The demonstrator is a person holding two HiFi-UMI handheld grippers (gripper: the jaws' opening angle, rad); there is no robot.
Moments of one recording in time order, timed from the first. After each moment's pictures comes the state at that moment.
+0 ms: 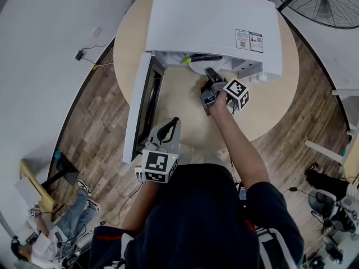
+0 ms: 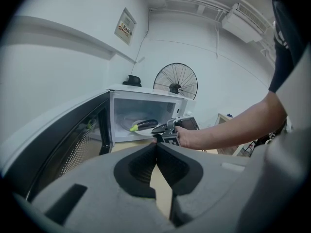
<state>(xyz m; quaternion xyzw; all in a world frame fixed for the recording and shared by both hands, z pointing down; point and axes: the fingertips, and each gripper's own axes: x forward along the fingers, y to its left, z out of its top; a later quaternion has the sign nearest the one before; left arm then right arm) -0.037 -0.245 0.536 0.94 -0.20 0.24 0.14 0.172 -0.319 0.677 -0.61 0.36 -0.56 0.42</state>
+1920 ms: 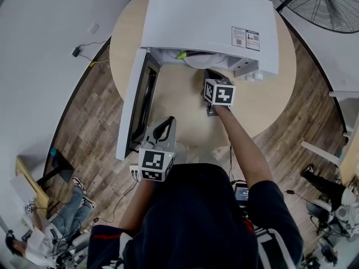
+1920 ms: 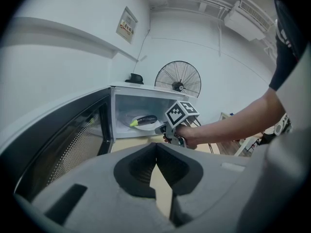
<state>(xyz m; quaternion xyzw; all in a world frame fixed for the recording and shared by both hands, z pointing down) -0.036 -0.237 0.548 0.93 -0.21 0.25 0.15 0.166 -0.316 0.674 -0.72 0.57 -0.37 -0.11</state>
